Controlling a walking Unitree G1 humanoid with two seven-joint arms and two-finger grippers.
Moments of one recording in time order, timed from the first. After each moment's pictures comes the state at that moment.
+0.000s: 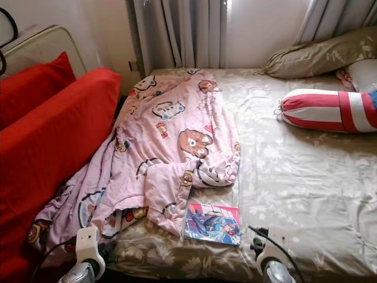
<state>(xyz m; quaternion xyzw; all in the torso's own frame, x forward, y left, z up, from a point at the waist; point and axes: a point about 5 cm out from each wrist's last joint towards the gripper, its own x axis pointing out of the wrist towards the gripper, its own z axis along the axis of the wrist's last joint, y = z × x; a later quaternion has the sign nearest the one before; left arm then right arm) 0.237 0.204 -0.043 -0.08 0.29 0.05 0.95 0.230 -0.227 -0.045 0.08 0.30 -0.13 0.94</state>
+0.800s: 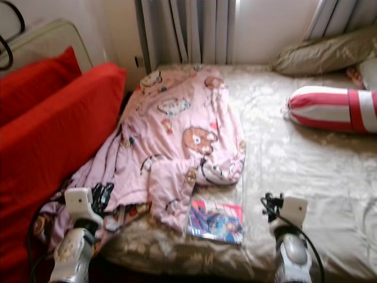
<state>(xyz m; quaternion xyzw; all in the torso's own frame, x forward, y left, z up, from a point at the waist) 0.272 0.199 0.046 -0.04 -0.02 0.00 1.00 0.266 -0.252 0.015 0.03 0.08 -0.09 0.99</state>
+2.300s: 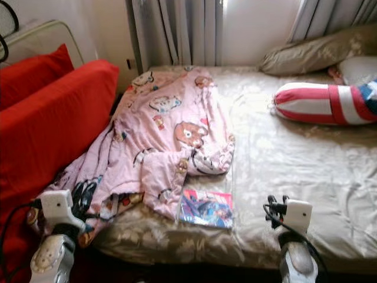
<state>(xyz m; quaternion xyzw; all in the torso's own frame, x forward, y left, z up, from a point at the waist) 0.252 0.224 0.064 -0.02 -0.03 0.03 1.00 0.254 -0.253 0.010 0.02 0.09 -0.07 0.99</state>
